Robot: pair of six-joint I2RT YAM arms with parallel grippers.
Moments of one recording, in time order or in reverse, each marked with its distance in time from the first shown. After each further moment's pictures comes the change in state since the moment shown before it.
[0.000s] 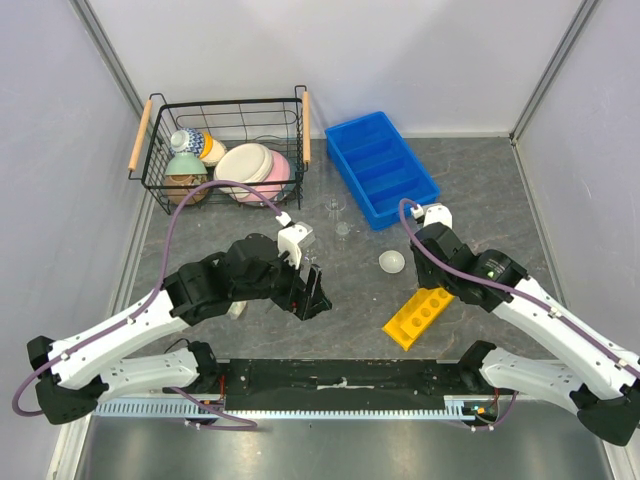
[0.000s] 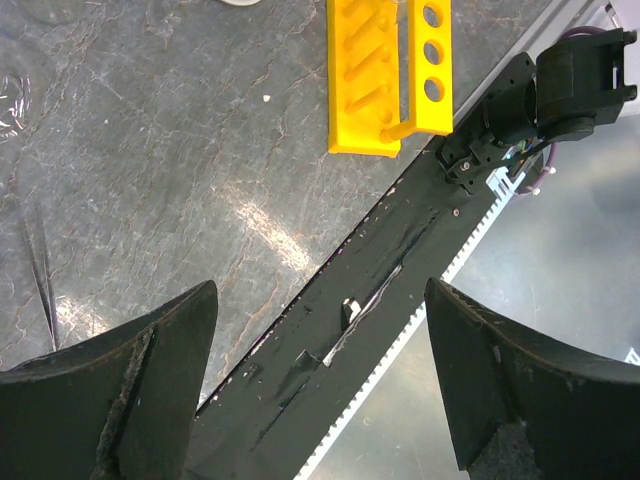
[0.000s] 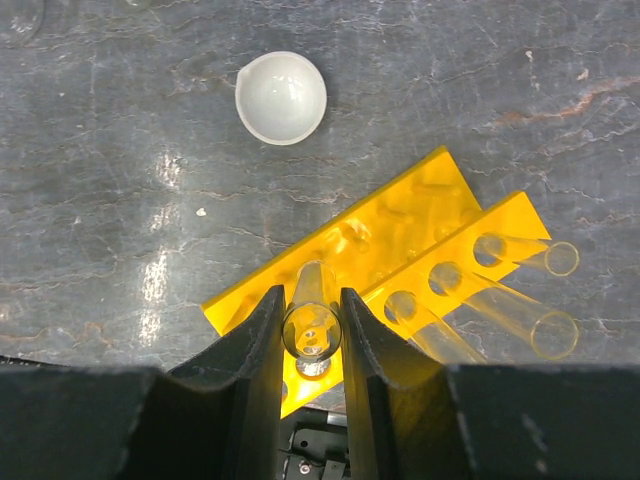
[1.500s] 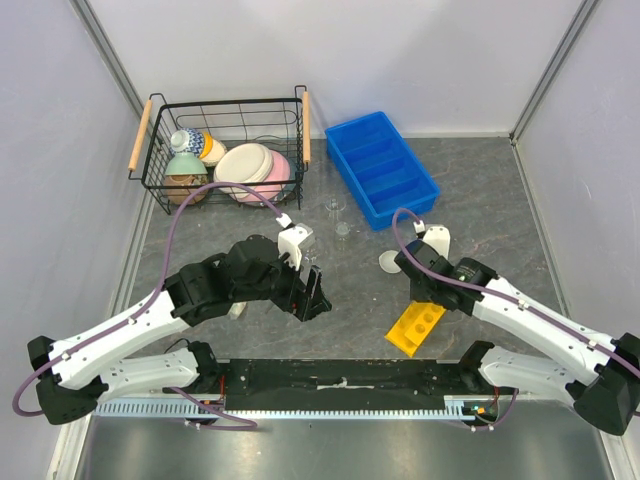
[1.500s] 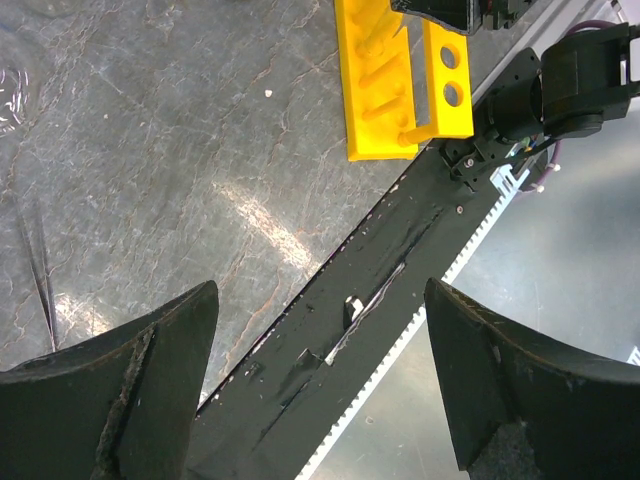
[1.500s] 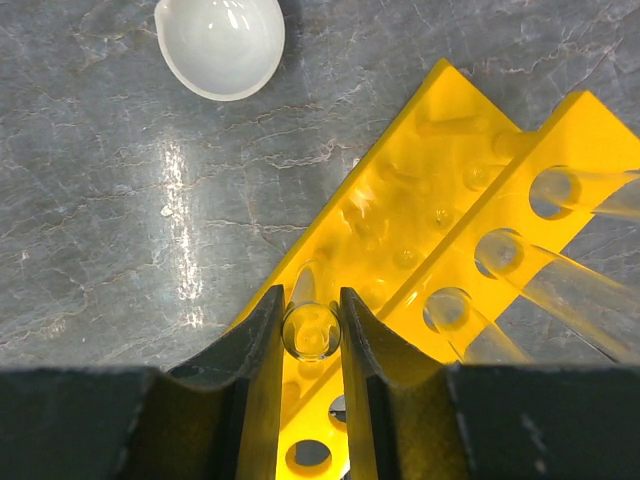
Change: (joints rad) left arm 0.000 -0.002 -0.016 0.006 0.002 0.000; right arm 0.034 0.065 -0.171 0.047 0.061 0.295
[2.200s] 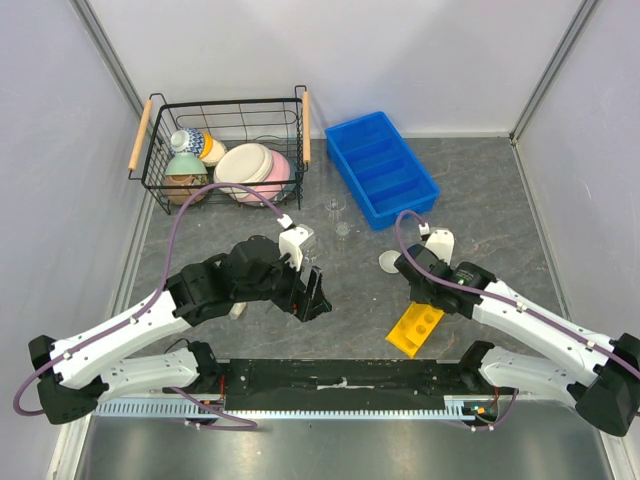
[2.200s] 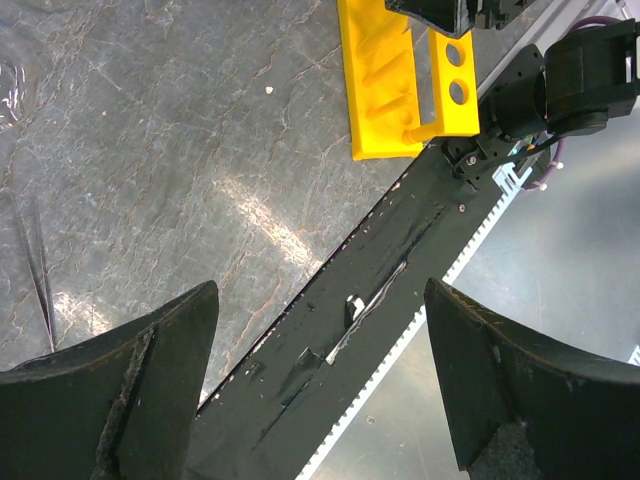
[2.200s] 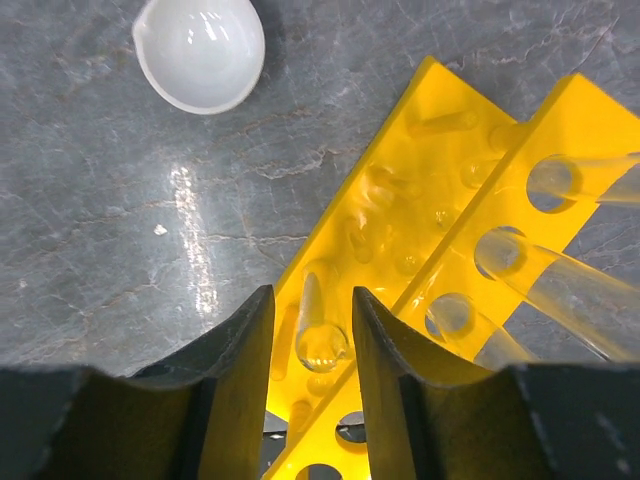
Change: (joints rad) left arm 0.000 0.003 -0.008 0.004 0.003 0.000; right arm 0.010 -0.014 -0.077 0.045 0.041 0.093
